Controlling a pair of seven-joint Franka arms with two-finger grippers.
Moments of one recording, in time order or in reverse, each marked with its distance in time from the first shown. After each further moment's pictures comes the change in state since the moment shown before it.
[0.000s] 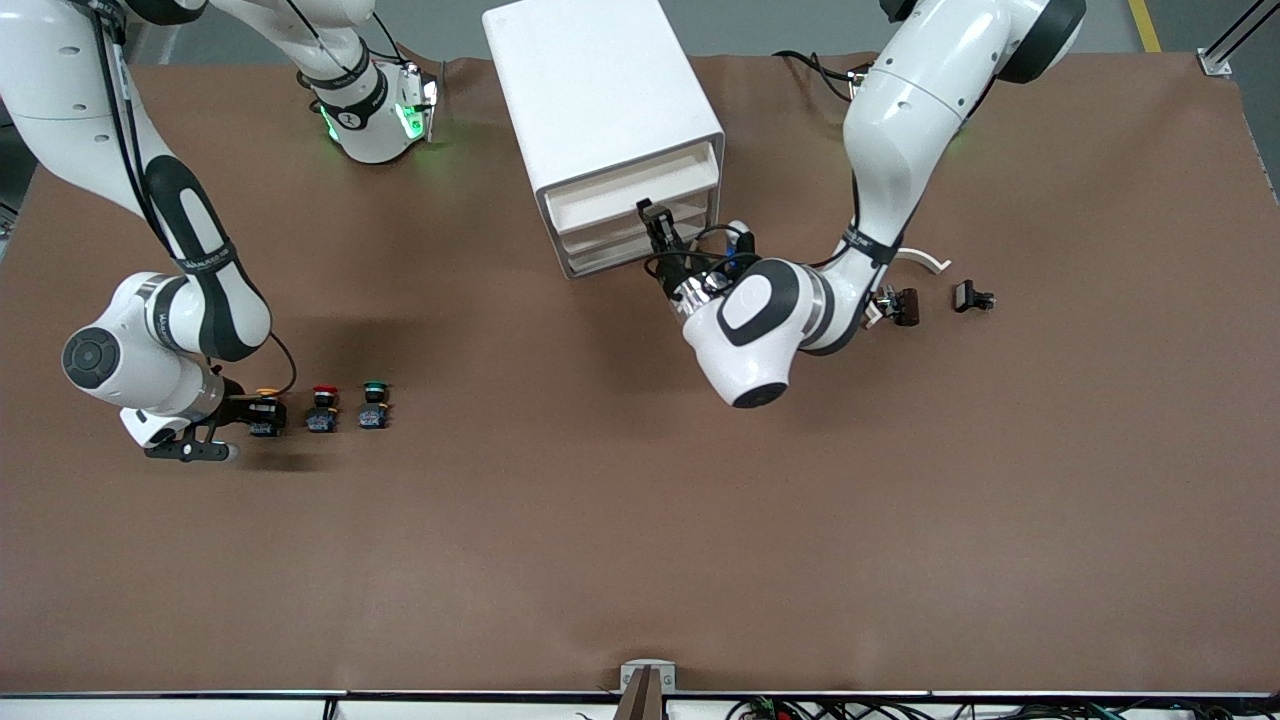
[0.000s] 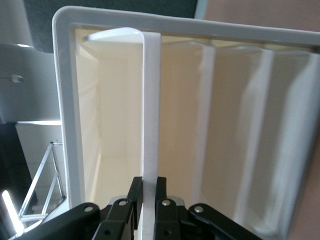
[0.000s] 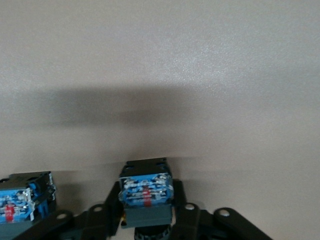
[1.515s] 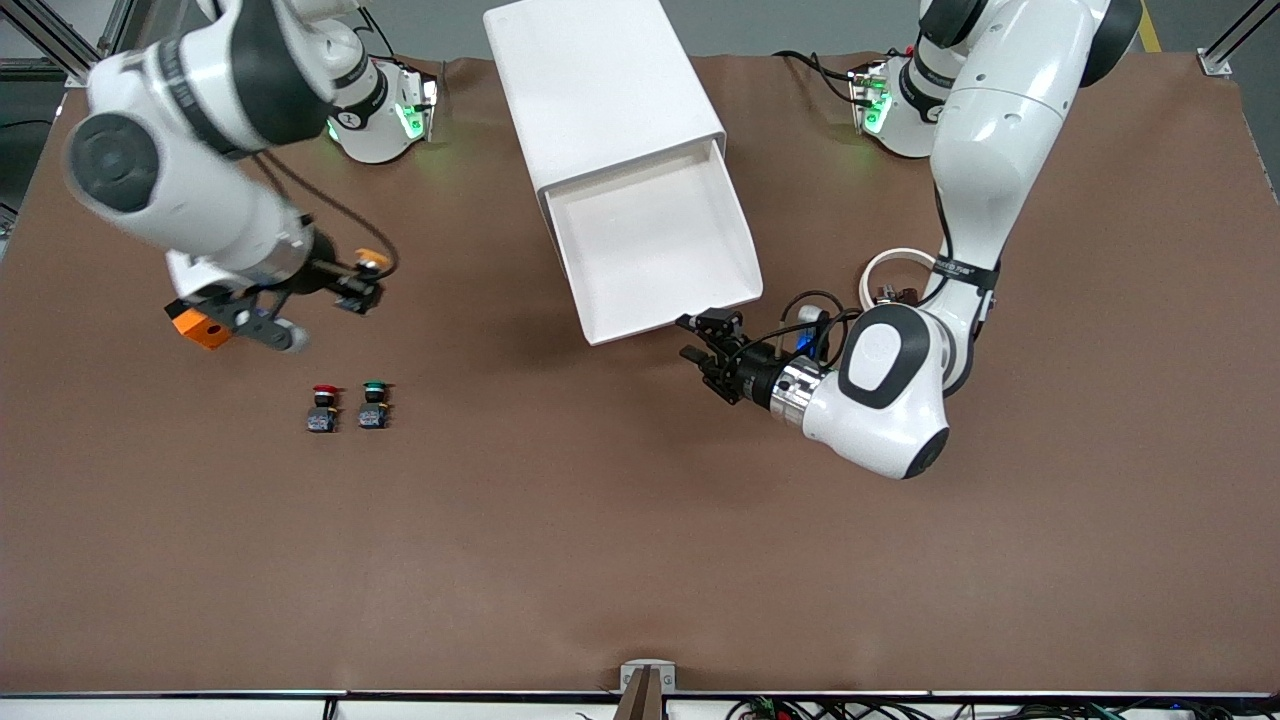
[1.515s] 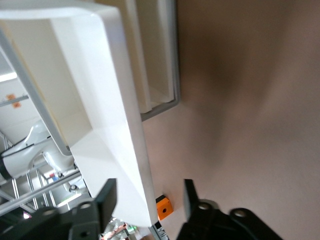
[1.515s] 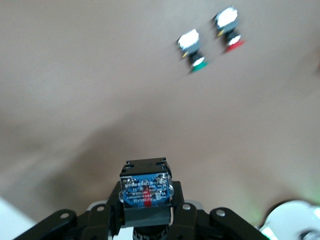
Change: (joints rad) left arm 0.169 -0.006 0.032 0.137 0.024 0.233 0.260; right arm 0.531 -0.512 0.034 0.167 0.111 -0.782 0.955
